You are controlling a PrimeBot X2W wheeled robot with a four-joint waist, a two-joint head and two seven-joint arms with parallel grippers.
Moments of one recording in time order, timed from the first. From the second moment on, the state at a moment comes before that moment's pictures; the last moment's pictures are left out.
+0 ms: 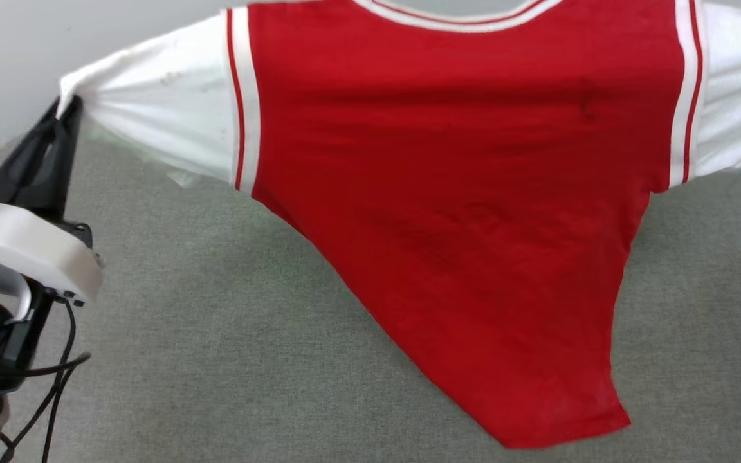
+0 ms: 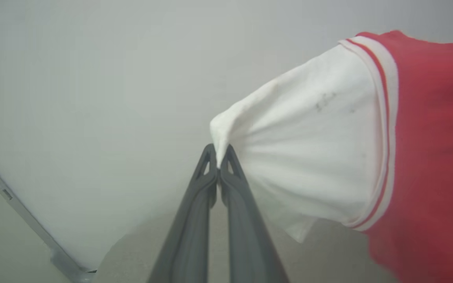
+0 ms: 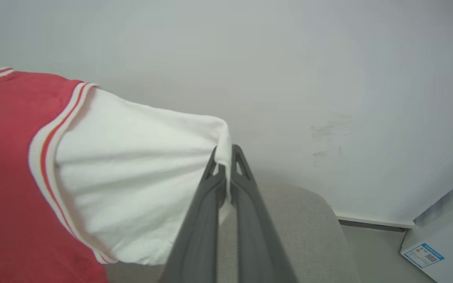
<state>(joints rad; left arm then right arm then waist) -0.39 0.69 -0.18 -0.25 -0.53 0.12 0.22 -0.60 -0.55 -0.11 -0.01 0.51 0.13 0.62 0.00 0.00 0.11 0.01</state>
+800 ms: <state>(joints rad) -0.84 0.82 -0.07 -0.18 -0.59 0.02 0.20 -0.98 -0.54 -0.15 0.02 0.46 0.13 0.59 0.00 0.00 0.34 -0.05</state>
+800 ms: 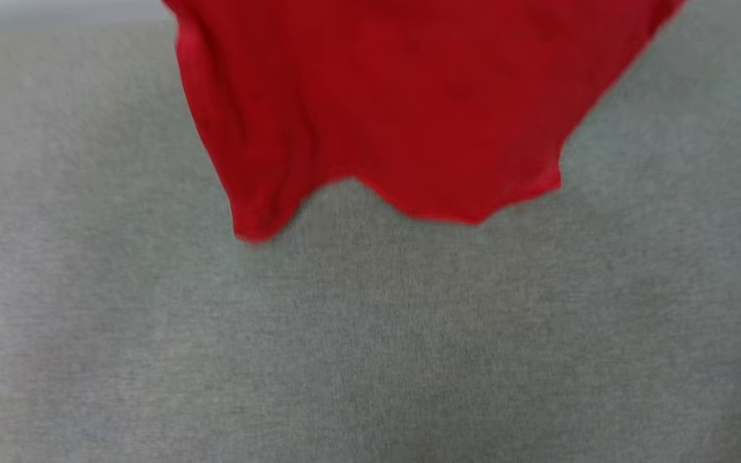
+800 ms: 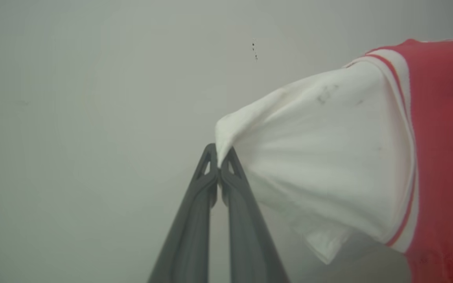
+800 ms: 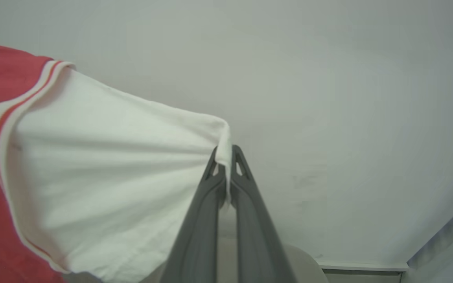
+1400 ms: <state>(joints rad) -1.61 0.75 -0.26 0.39 -0.44 -0.12 0.07 -1.64 -0.43 -0.20 0.54 0.24 0.13 0.26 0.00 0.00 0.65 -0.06</state>
